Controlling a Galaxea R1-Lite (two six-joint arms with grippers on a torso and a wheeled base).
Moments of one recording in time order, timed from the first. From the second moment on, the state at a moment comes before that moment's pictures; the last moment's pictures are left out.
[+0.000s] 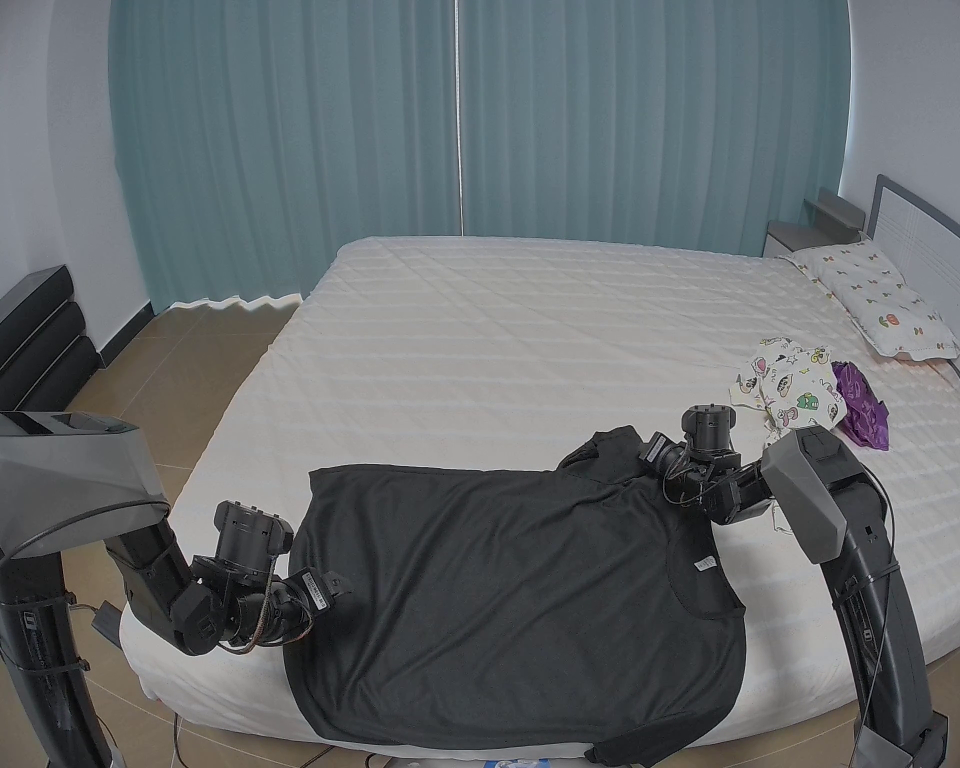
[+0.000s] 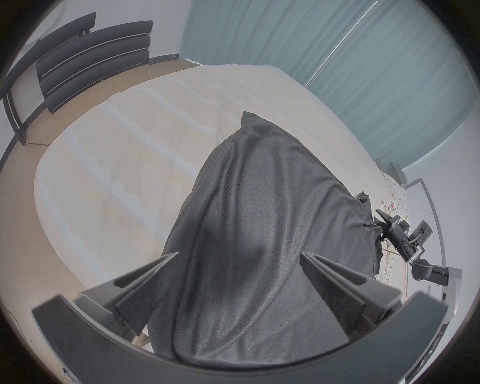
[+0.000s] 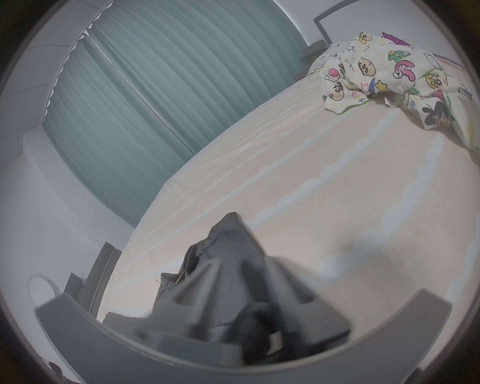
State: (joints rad) left arm -0.28 2.16 -0.52 -0.76 0.03 -0.77; right arm 0.14 2.85 -1.86 -0.60 0.03 0.67
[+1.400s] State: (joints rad) left arm -0.29 2.15 -0.51 -0.76 0.02 -0.77; right arm 0.11 2.70 -1.60 -0.75 -0.07 0.66
